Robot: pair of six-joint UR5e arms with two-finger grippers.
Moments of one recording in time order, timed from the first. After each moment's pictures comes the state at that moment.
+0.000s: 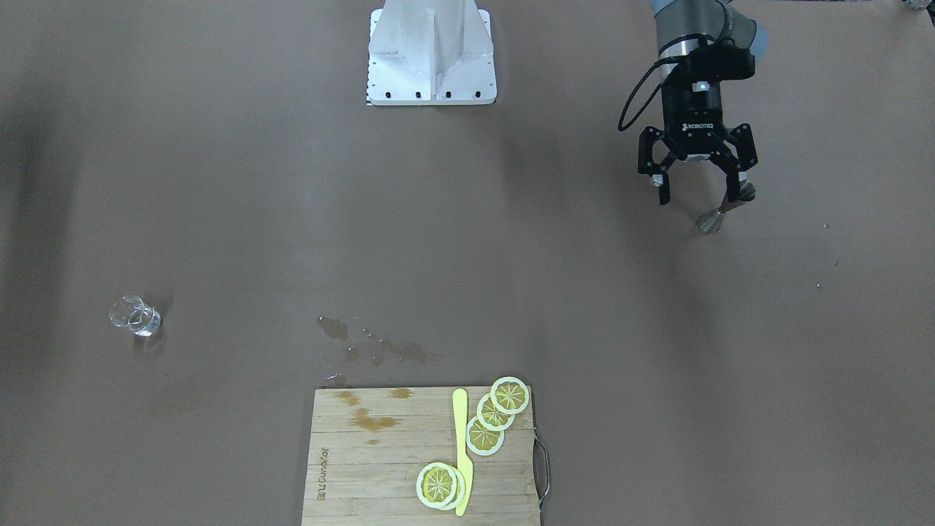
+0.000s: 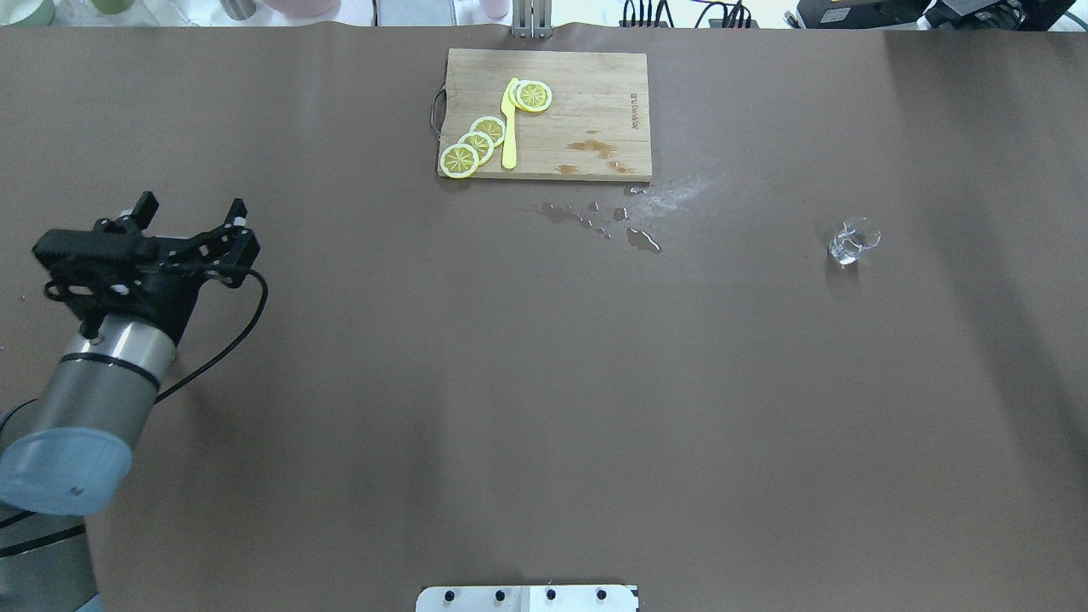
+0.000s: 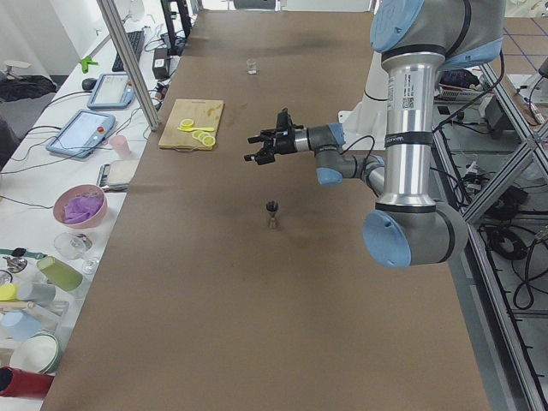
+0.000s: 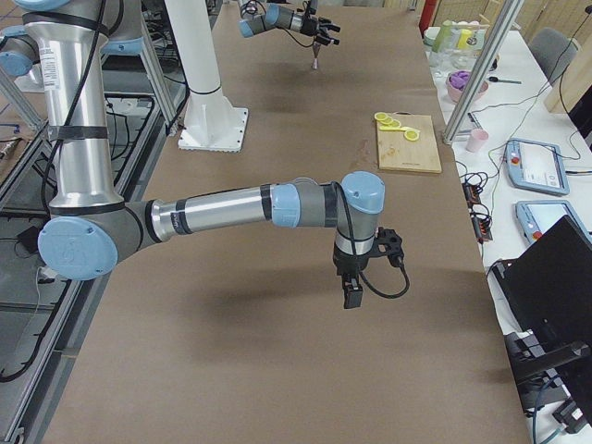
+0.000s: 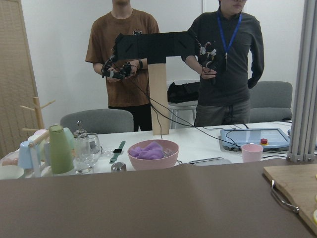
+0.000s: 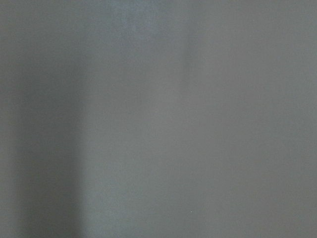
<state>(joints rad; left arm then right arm) -0.39 -1.65 -1.96 -2.36 -0.60 -0.95 1.55 -1.52 1.73 -1.75 2.16 -0.11</state>
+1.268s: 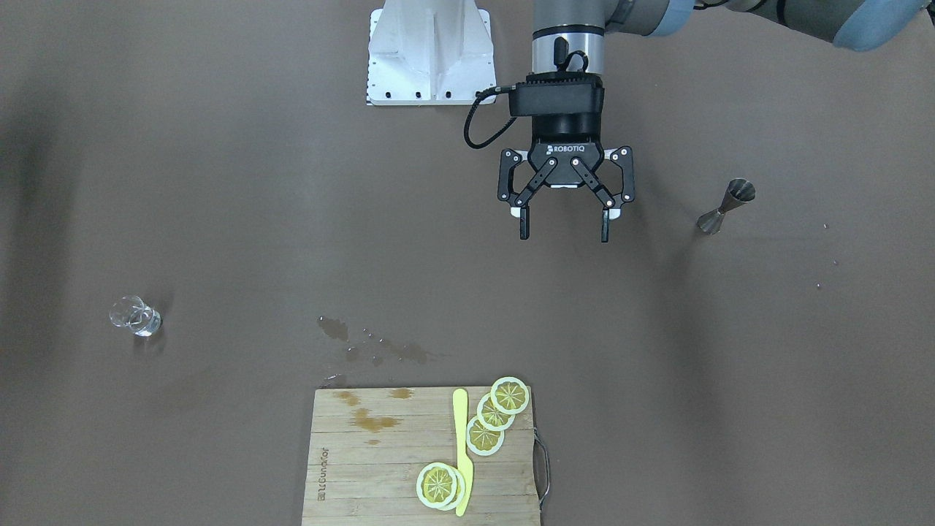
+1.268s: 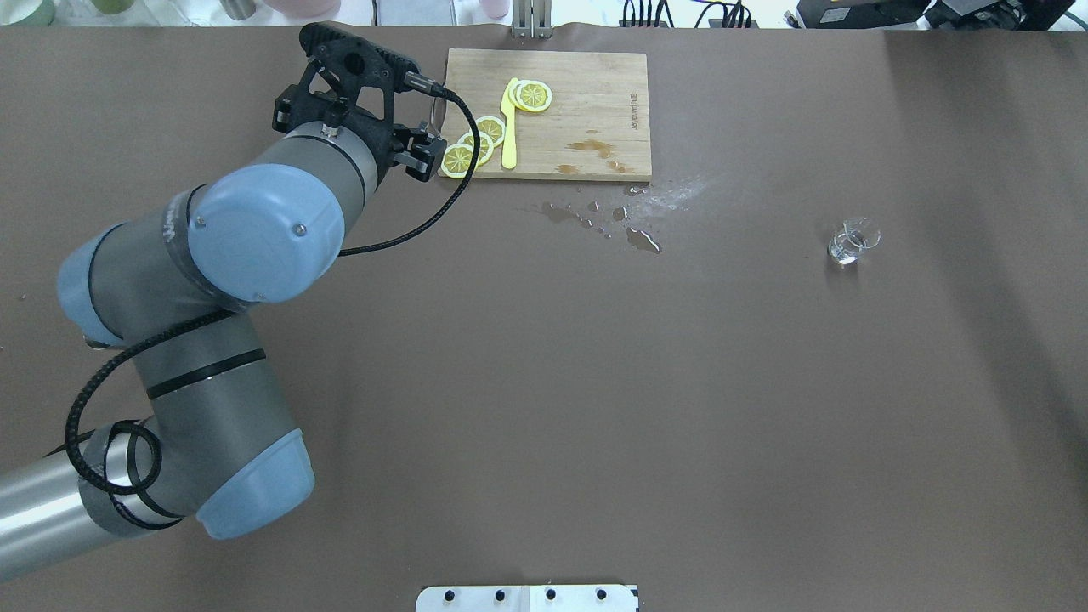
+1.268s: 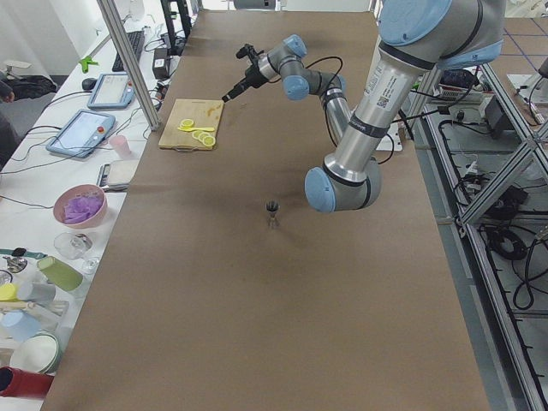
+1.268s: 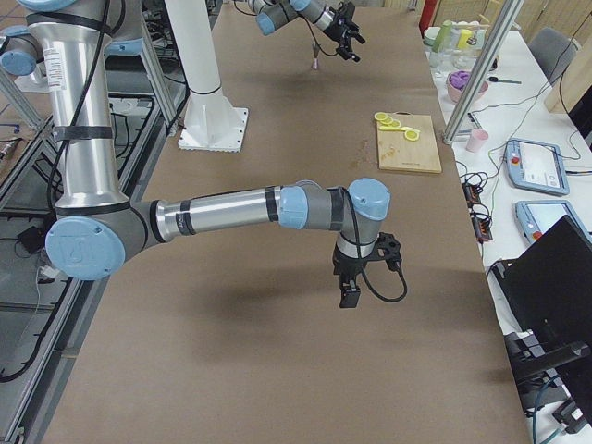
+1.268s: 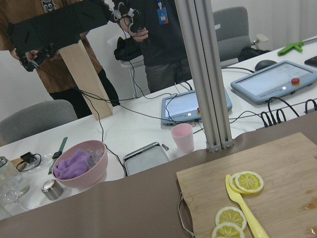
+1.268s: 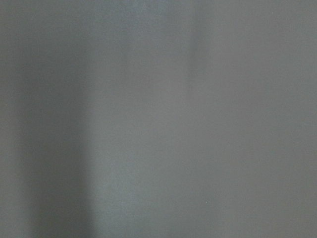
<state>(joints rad) -0.59 -2.18 -1.93 -1.66 -1.19 -0.76 1.52 -1.51 1.70 -1.80 2.19 -0.11</state>
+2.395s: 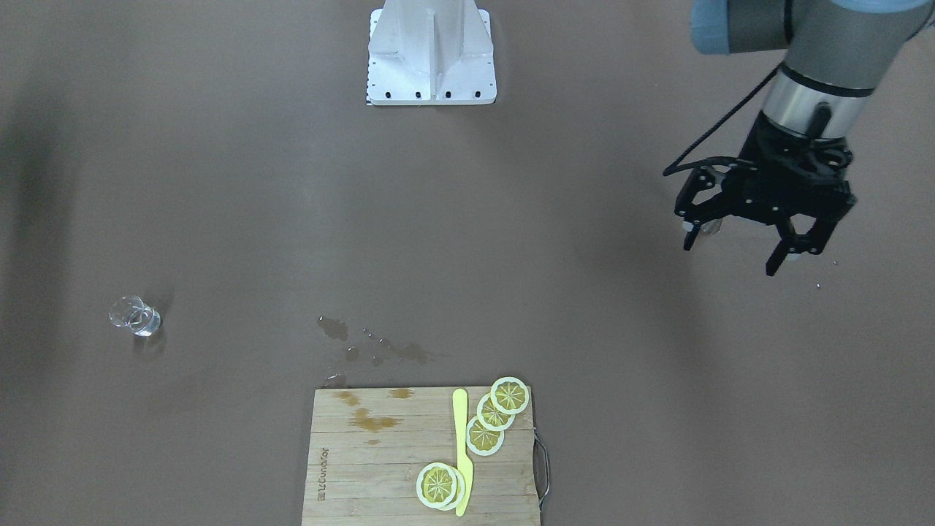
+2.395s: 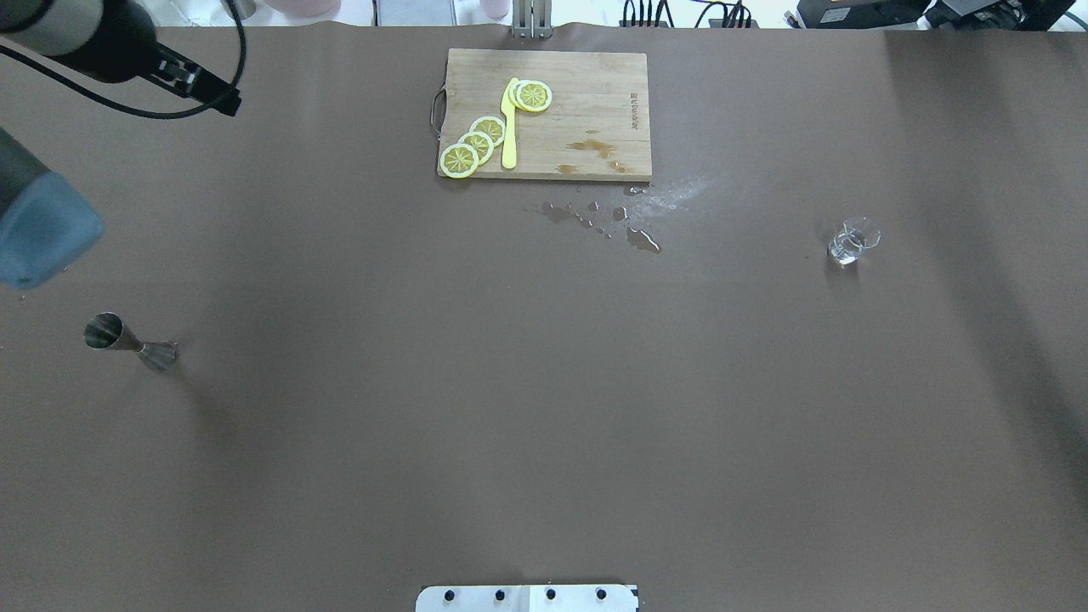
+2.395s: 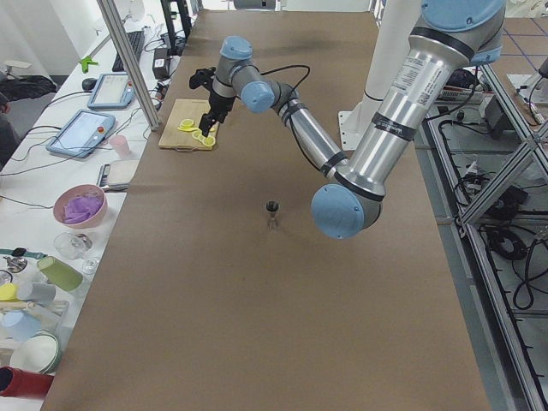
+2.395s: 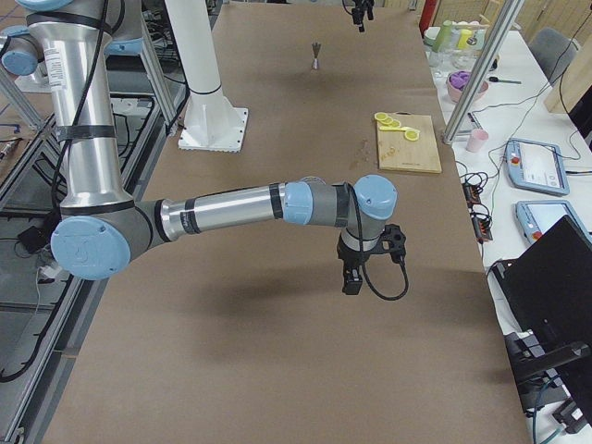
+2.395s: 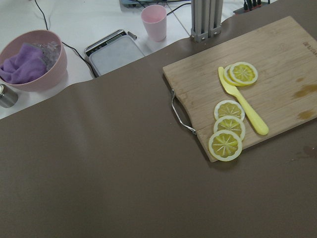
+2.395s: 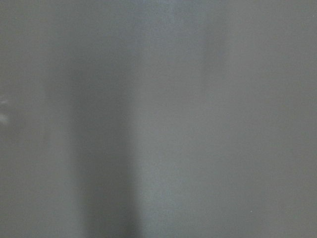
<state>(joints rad) -1.10 -2.00 -1.90 -1.61 -2.06 -0.35 1.53 -1.48 1.69 -1.81 2.33 -0.09</state>
